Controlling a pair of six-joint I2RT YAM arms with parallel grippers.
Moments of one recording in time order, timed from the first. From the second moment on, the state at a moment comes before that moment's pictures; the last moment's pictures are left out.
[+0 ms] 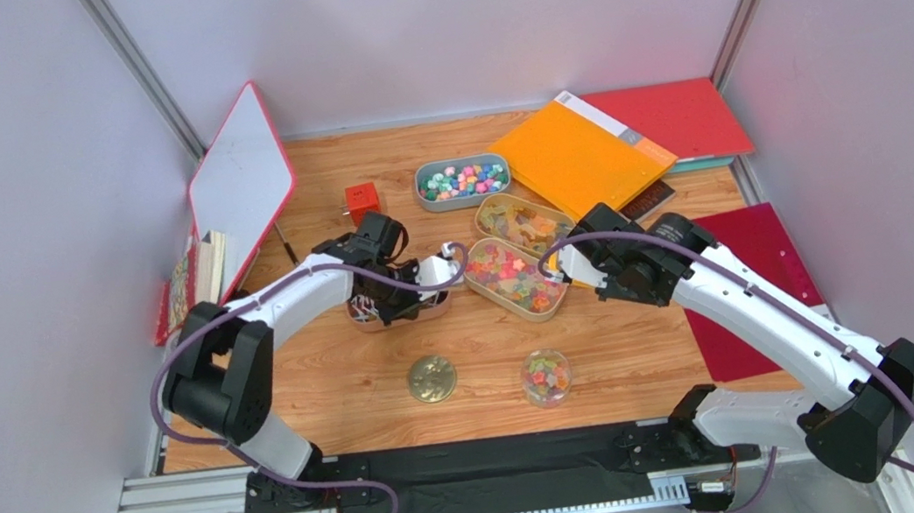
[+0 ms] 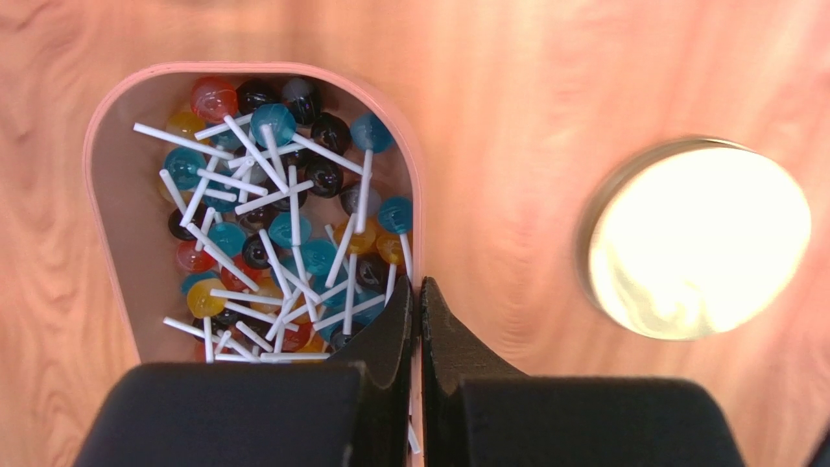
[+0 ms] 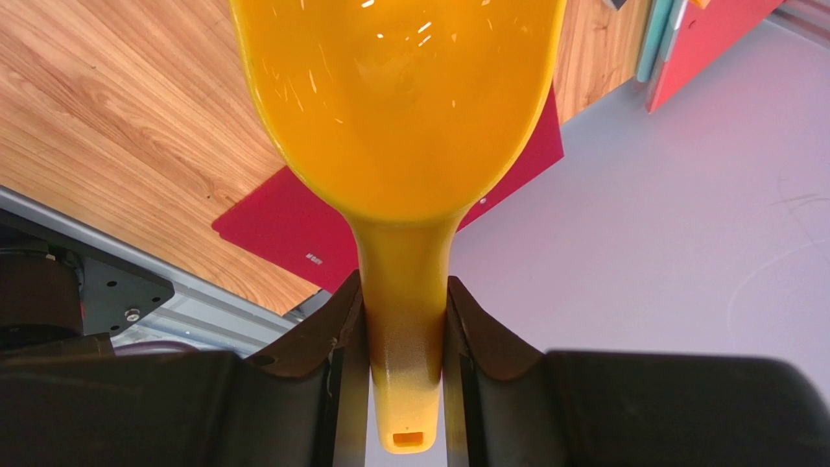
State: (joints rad) left arm -0.50 1.63 1.01 -0.59 0.41 0.87; right arm 0.67 1.16 1.14 -1.31 0.49 -0.60
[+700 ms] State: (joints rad) left arm -0.79 1.77 1.20 -0.75 0.52 0.93; right arm 0.61 1.13 1.08 -1.31 0.48 -0.60
